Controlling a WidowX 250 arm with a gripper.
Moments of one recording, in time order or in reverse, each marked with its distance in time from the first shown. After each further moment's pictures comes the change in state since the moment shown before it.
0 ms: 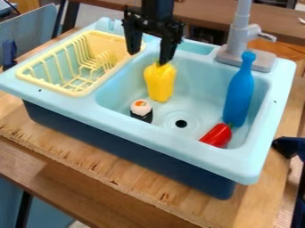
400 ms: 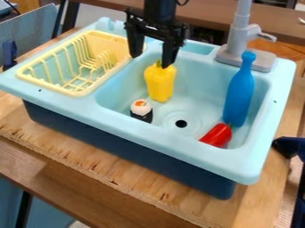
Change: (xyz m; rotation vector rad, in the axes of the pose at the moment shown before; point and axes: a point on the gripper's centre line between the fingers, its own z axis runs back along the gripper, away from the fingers) arm 0.004 -0.003 -0.004 -0.008 0.006 -0.004
